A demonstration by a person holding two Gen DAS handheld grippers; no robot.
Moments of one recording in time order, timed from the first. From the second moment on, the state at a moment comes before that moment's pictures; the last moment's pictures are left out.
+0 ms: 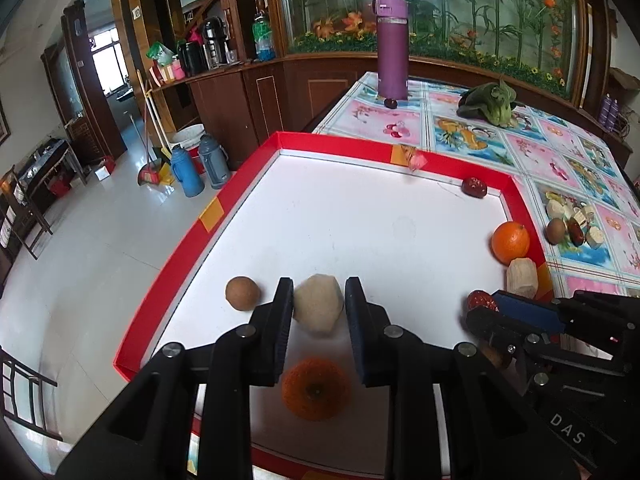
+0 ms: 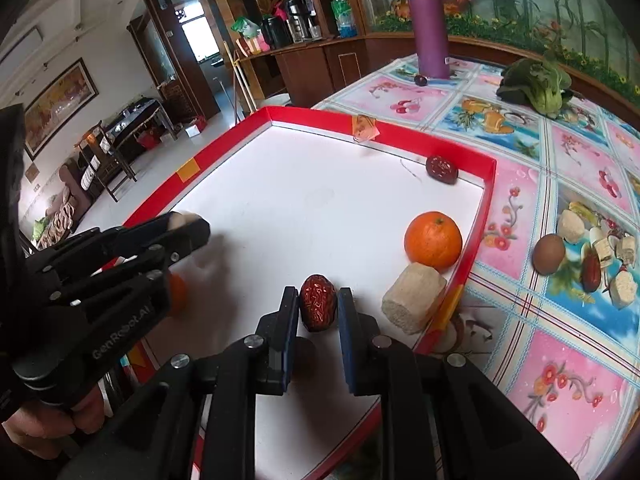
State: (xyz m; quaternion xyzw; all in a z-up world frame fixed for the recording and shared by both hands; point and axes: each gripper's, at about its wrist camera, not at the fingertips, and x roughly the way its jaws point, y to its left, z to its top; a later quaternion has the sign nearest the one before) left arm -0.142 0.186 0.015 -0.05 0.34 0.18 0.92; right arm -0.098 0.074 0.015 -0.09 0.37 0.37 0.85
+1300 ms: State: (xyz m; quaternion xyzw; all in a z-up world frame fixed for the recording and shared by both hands) left arm -0.115 0.071 0.038 0.03 0.35 0.07 0.93; right arm -0.011 -0.108 0.022 -0.01 0.37 0.19 0.91
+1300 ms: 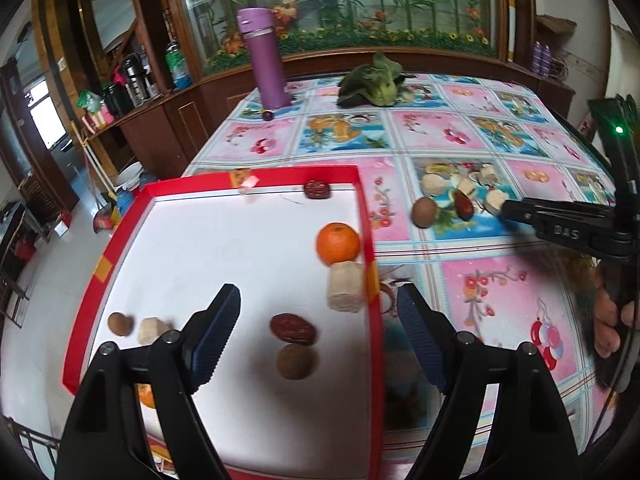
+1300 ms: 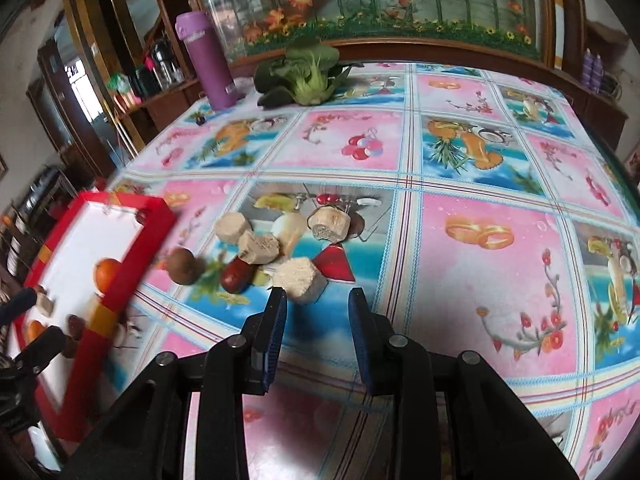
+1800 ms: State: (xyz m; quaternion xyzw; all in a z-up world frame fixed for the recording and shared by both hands) left arm -0.053 0.037 0.043 0.05 0.39 0.01 0.92; right arm -0.006 -0.093 0.020 -0.03 0.36 0.20 0.91
